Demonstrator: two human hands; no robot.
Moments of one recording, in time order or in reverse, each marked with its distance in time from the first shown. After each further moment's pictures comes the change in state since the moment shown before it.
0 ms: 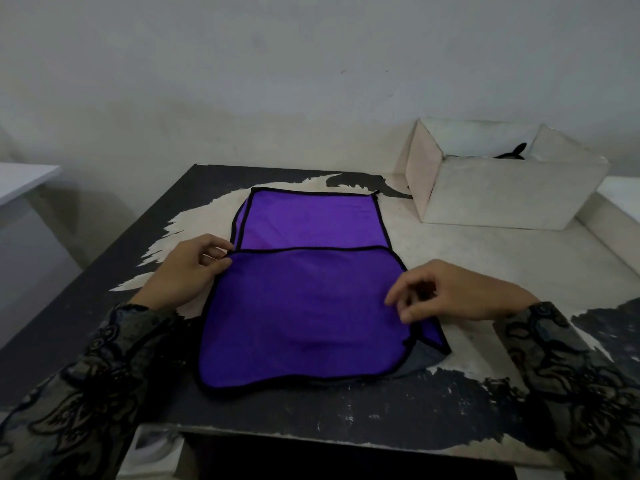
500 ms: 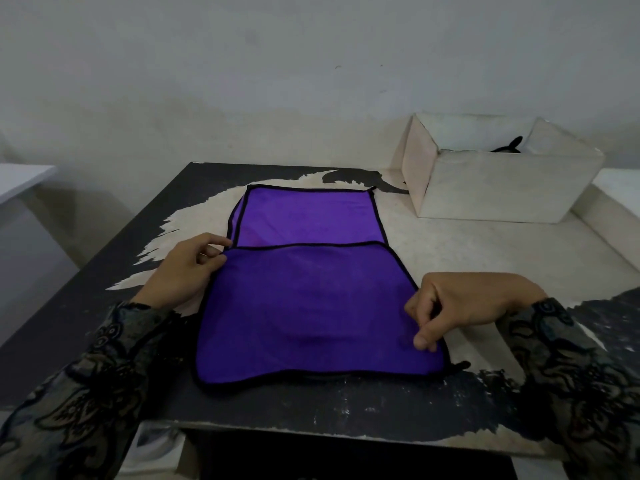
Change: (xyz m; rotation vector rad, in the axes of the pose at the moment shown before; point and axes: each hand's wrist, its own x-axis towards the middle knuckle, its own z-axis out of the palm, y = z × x) left_hand 0.003 -0.007 0.003 -0.004 -0.007 0.024; right_hand -0.014 -0.010 -0.002 -0.021 -0.343 0.082
